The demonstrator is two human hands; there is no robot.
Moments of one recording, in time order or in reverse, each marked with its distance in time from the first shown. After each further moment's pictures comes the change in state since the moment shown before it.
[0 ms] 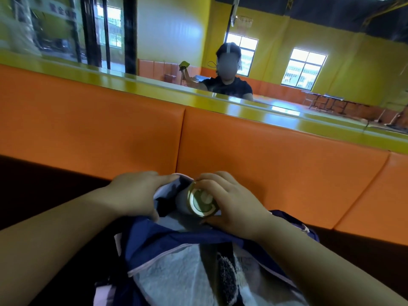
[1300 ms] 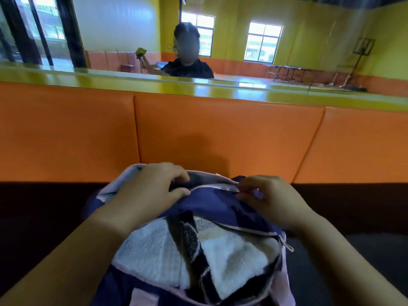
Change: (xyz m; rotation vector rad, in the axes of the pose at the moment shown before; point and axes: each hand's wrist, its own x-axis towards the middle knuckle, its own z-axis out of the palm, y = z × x) left_hand -0.024 0.117 -0.006 -0.357 0.294 0.265; right_hand -0.137 0.010 -0.056 0.053 0.021 0.659
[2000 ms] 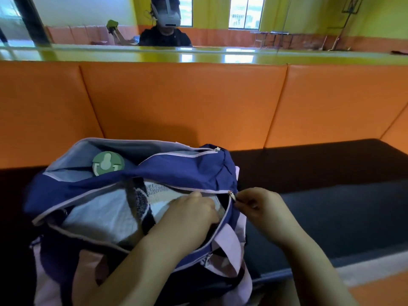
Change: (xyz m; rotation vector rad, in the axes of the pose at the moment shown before) left_hand -0.031 0.116 0.126 0.304 -0.456 0.187; right_hand -0.116 0.051 0.025 0.257 -0.009 0.373
